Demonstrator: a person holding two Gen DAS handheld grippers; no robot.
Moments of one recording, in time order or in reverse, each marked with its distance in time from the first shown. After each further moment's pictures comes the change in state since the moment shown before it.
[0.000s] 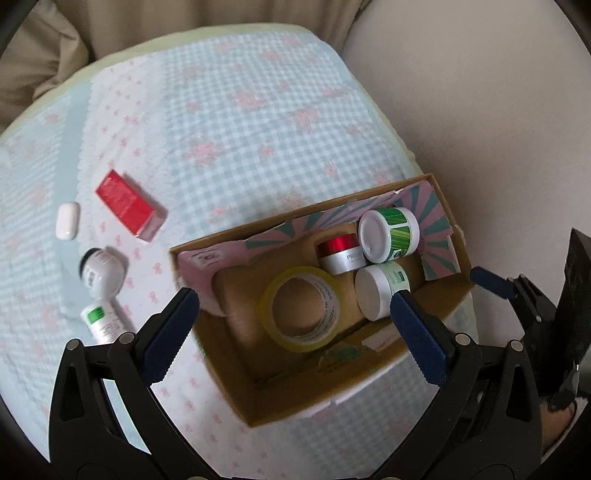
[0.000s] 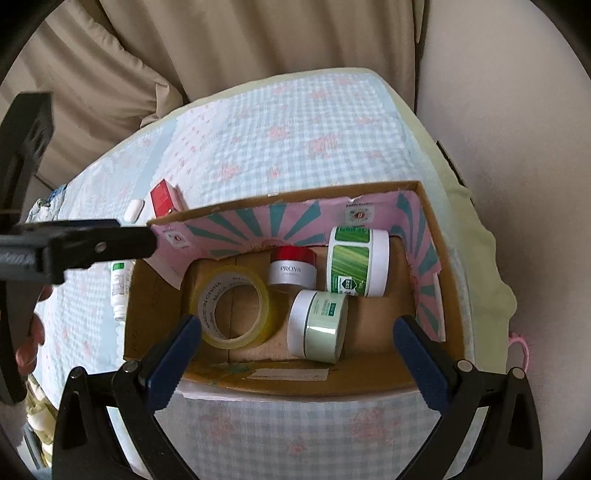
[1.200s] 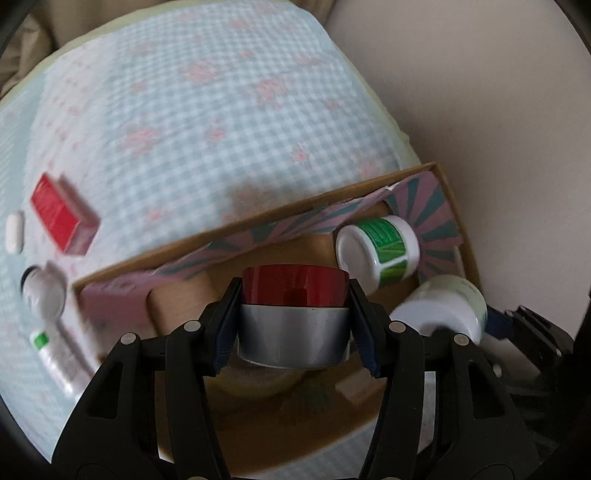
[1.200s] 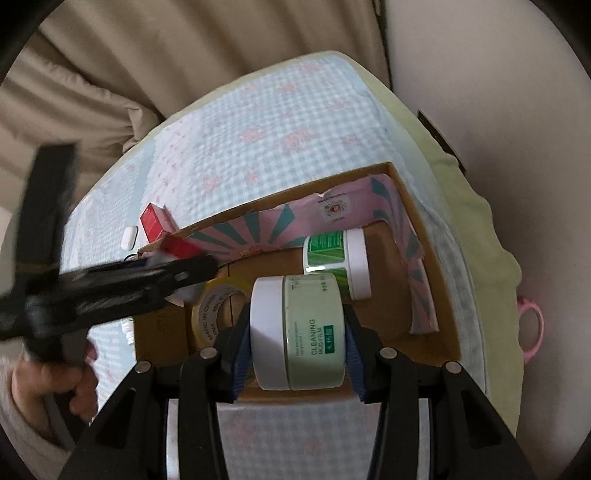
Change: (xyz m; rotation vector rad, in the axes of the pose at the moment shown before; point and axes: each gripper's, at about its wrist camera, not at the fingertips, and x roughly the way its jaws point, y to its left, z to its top) left arm 0.089 -0.032 0.033 0.019 0.096 -0.060; right arm 0.004 -0.027 0.009 0.154 0.035 0.042
